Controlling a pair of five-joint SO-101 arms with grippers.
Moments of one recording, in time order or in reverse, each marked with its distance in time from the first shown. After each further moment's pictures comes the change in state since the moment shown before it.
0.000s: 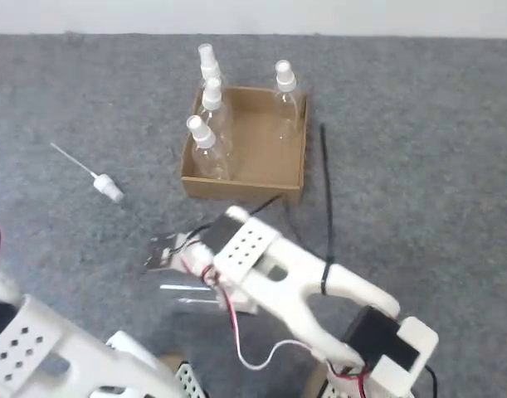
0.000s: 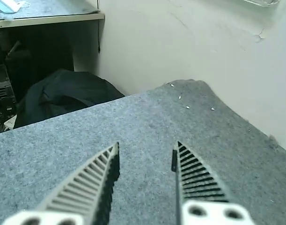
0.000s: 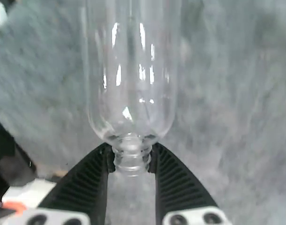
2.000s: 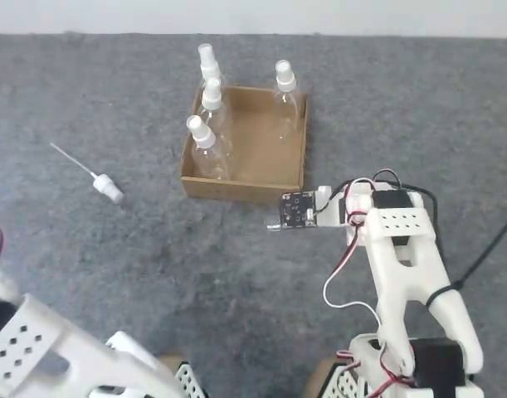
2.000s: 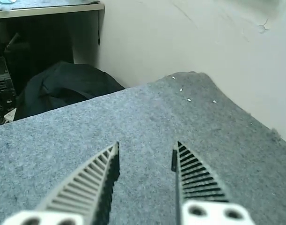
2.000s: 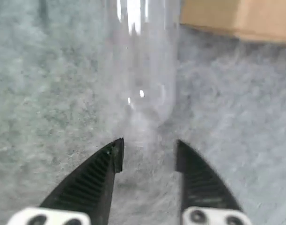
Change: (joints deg) left arm 0.0 0.0 1.8 0.0 0.0; right arm 49.2 -18.8 24.2 -34.5 57.2
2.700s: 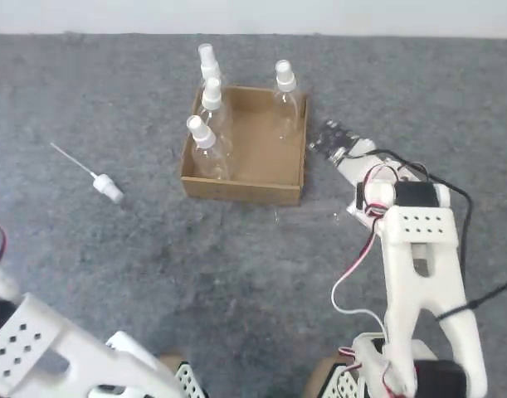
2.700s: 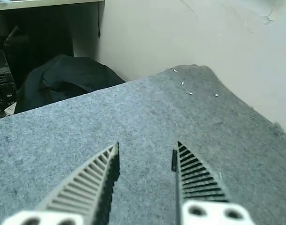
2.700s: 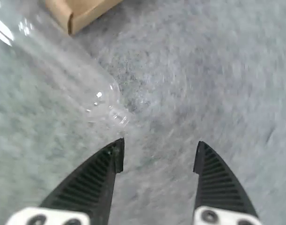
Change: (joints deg) left arm 0.0 0.0 1.6 0.0 0.0; right arm 3.2 -8.9 -8.7 11.2 -42.3
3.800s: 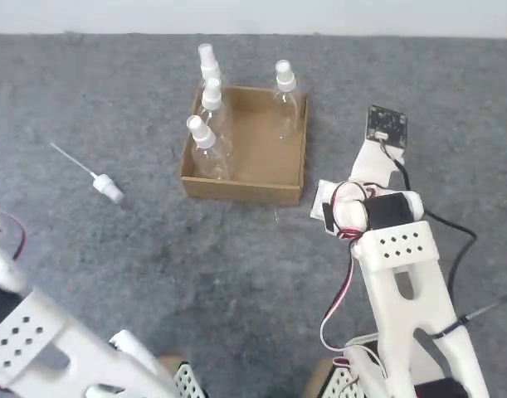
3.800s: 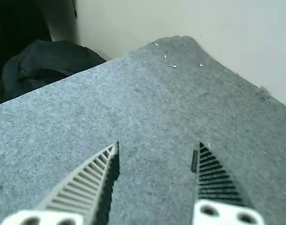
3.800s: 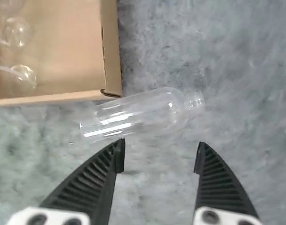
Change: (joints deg) left arm 5.2 0.5 2.1 2.3 -3.3; right arm -12.8 -5.4 0.0 6.0 -72.1
